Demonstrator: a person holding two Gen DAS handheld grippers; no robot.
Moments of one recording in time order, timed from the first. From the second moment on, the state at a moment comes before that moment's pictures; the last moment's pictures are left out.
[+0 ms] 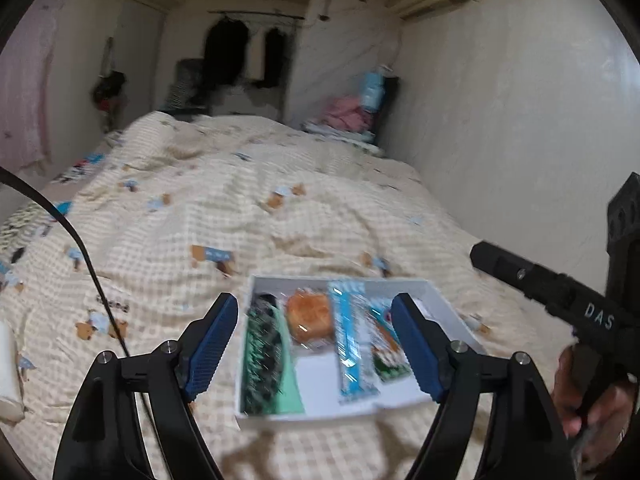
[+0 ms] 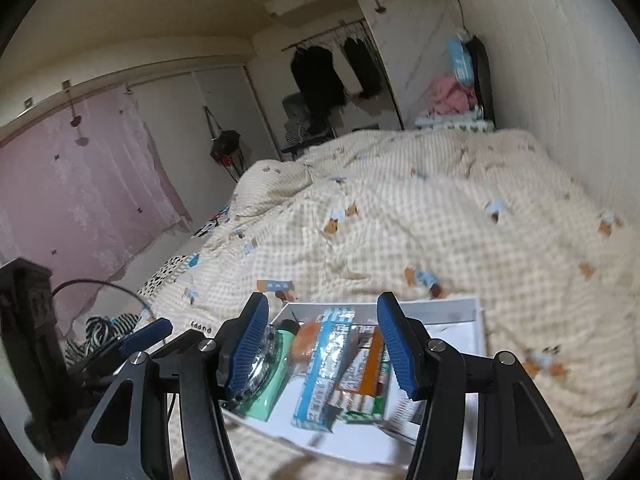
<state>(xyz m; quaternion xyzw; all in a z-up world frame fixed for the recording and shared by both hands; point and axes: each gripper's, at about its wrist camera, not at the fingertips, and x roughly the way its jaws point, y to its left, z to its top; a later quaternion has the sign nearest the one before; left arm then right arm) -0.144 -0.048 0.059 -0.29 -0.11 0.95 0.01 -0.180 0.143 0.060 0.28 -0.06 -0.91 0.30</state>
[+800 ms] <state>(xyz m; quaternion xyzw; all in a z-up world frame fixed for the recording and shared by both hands) -0.068 0.022 0.039 -0.24 0.01 0.96 0.12 -0.061 0.198 0.023 0.22 -0.04 -0.93 0.30</state>
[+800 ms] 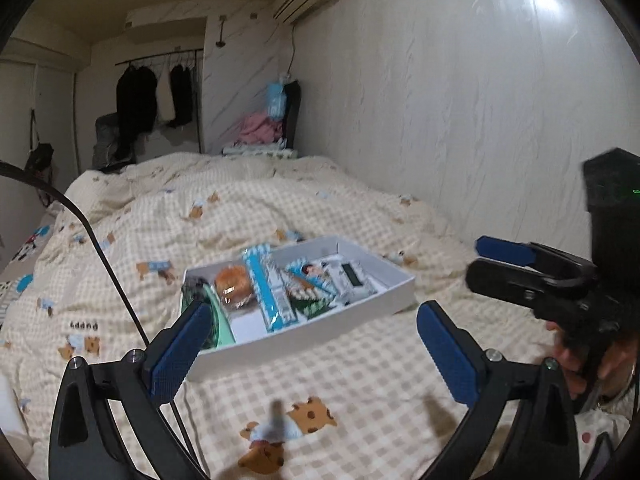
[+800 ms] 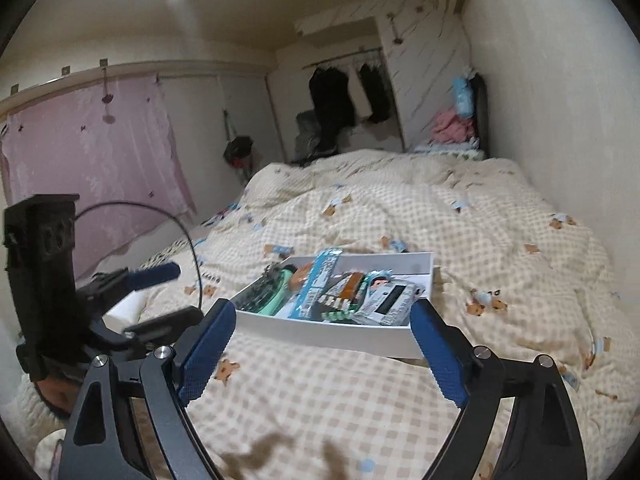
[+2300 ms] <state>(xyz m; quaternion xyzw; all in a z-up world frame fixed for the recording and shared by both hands) -0.077 0.010 0.020 -0.28 -0.03 0.95 0.12 -0.067 0.218 0.008 0.24 -0.09 -0.92 0.29</state>
